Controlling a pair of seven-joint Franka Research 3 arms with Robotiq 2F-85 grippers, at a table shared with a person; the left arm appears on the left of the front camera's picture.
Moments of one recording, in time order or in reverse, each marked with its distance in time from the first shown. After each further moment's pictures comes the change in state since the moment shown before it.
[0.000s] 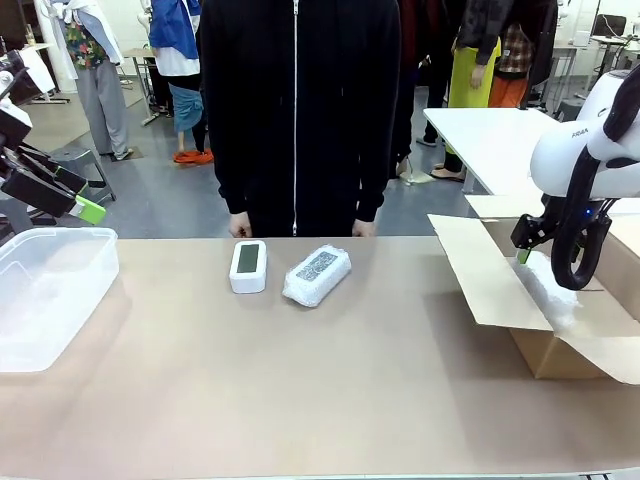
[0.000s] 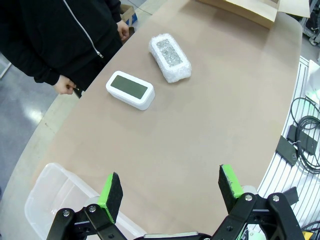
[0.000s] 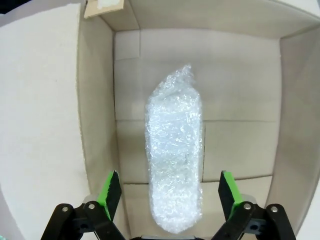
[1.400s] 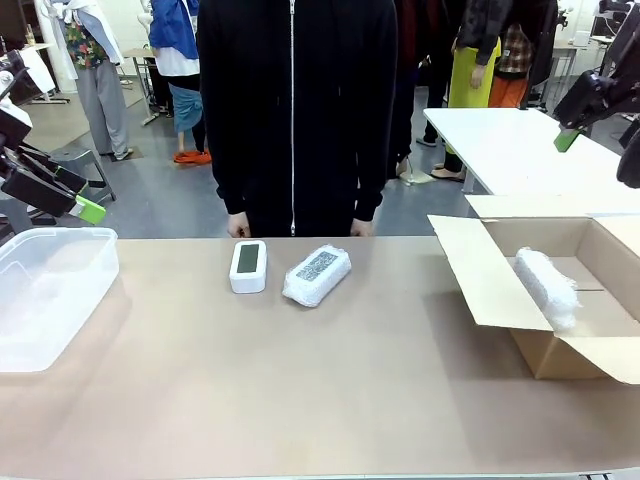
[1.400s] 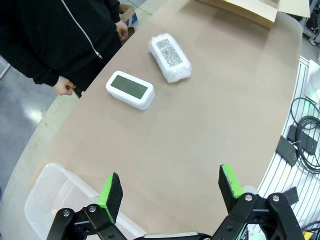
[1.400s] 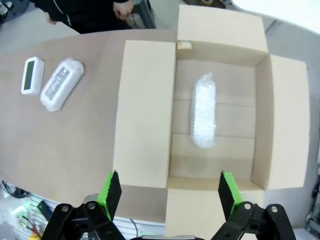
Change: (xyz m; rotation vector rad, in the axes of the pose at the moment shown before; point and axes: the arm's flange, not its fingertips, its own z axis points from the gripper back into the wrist) left arm 0.000 0.000 0.000 0.000 0.000 0.000; right arm -0.090 0.035 0.264 0.080 -0.230 0.056
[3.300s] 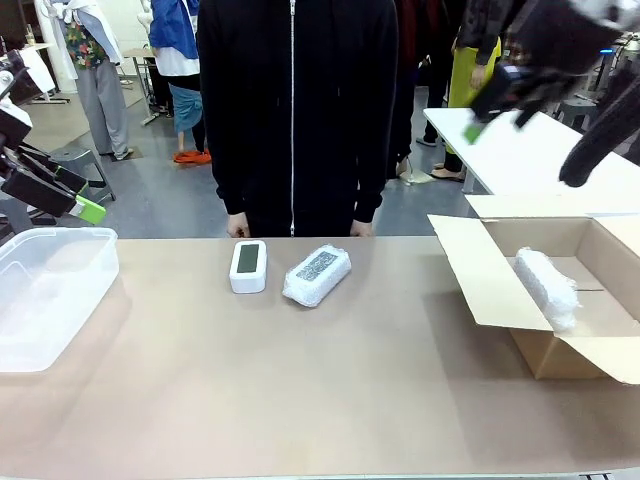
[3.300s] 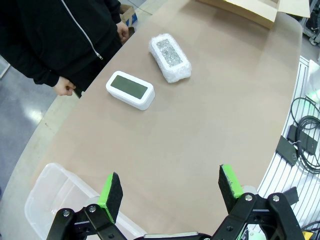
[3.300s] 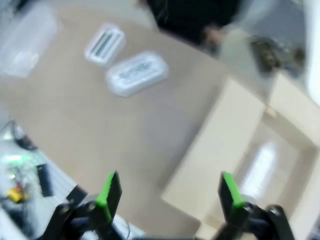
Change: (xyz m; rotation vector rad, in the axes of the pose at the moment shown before) left arm 0.000 0.000 0.000 0.000 0.000 0.000; right arm -0.009 0.139 0.014 0.211 -0.121 0.494
